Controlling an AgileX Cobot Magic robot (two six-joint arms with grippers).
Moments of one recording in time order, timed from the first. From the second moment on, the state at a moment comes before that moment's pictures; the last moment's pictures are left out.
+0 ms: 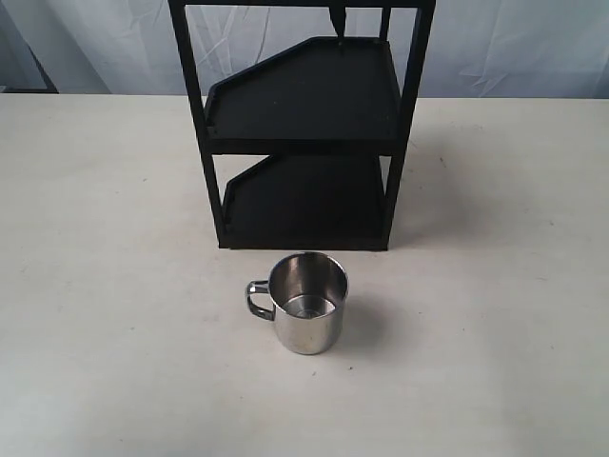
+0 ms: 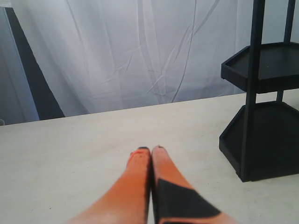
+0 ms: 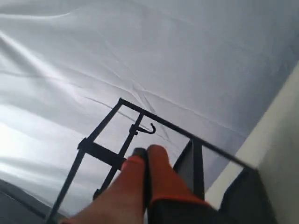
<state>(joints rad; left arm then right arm) -0.17 0.00 0.00 0.07 0.13 -0.01 -0.05 0.02 -0.15 0.96 0.15 0.23</state>
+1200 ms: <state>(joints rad) -0.17 0.00 0.00 0.07 0.13 -0.01 0.44 1.67 -0.96 0.66 0.70 -0.34</state>
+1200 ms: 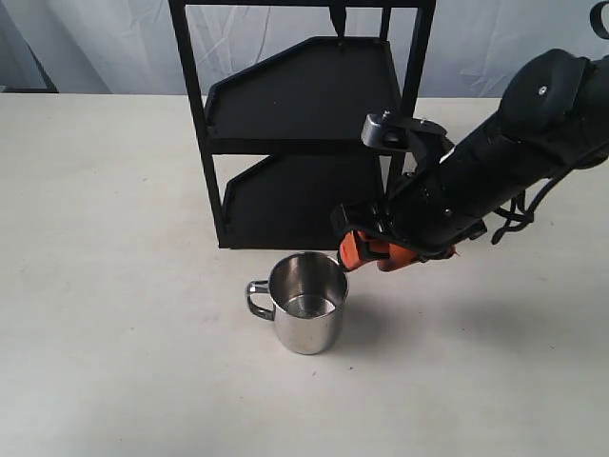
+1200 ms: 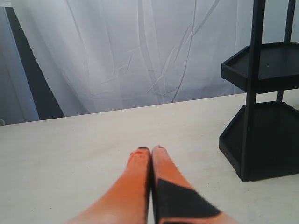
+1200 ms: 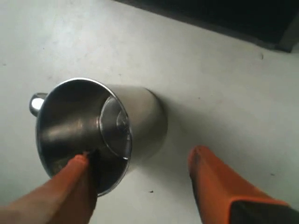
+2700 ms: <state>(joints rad) -0.17 0.00 0.00 0.07 0.13 -0.01 0.43 1.50 -0.78 1.48 0.84 -0.57</state>
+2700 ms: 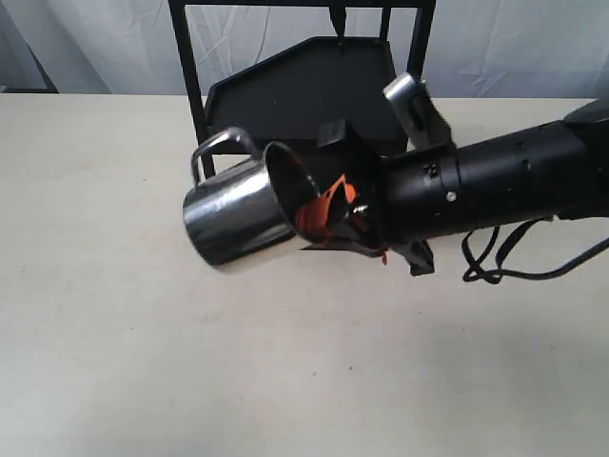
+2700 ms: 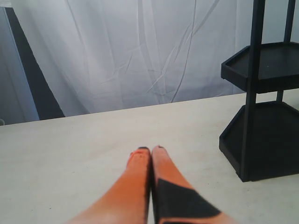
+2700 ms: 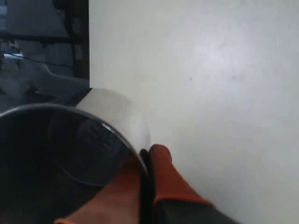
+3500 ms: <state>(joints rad) -0.17 0.00 0.00 0.07 0.13 -0.01 0.10 1.66 -0.78 1.68 1.08 -0.66</state>
